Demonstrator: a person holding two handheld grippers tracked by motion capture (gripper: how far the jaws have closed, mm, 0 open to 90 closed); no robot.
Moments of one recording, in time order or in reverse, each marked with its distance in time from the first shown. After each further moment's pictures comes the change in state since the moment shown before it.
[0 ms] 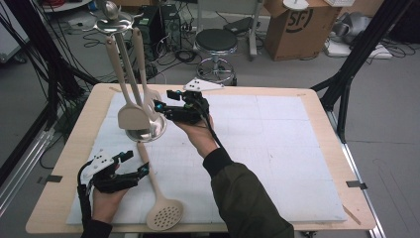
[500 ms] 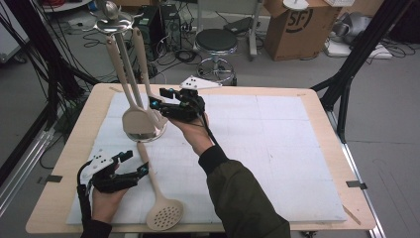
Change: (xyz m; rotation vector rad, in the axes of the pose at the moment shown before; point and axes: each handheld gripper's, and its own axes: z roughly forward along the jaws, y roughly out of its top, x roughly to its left) left arm 0.001 0.000 -0.001 -0.005 0.001 -0.005; right arm 0.004 0.005 0.010 -0.038 0.049 0.000
